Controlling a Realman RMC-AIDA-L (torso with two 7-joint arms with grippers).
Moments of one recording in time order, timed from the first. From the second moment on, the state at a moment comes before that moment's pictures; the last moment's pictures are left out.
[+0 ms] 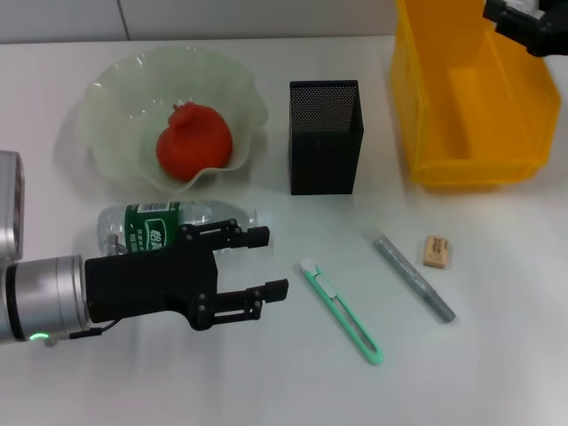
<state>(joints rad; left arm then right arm) -0.41 -2.07 1.01 0.46 1.69 1.61 -1.02 0.47 2.08 -0.78 -0.83 -1.63 -1.07 1.44</state>
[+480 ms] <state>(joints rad) -0.41 -2.07 1.01 0.45 1.69 1.61 -1.02 0.47 2.08 -0.80 -0.82 -1.63 -1.04 1.43</state>
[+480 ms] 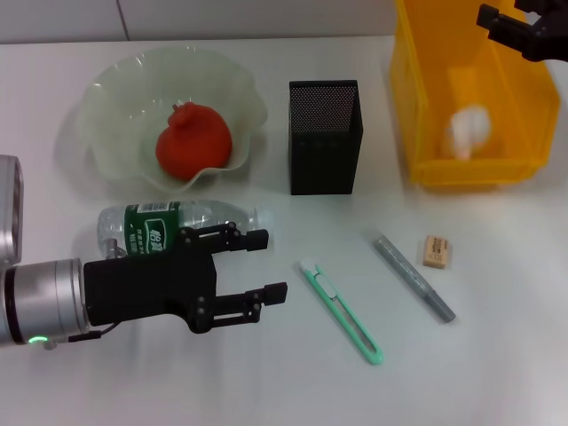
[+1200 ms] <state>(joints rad) -0.41 -2.07 1.01 0.45 1.69 1.61 -1.02 0.27 2.08 -0.78 -0.98 -1.64 -1.56 1.45</state>
